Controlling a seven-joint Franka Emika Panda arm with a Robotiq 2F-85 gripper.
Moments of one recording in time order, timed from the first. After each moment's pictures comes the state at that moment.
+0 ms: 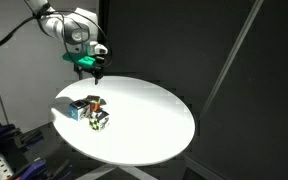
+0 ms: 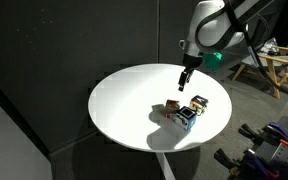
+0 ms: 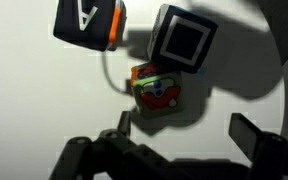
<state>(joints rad) 0.07 0.14 0.08 -2.33 0.08 2.57 -0.30</state>
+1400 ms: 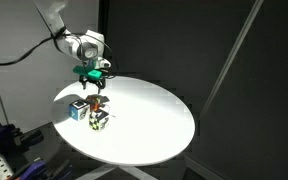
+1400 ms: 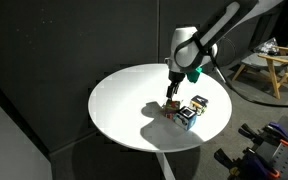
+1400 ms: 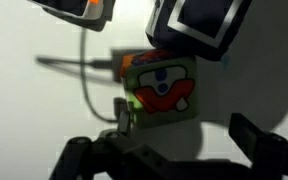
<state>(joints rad) 0.07 0.46 0.10 -2.09 0.02 2.57 -0.30</state>
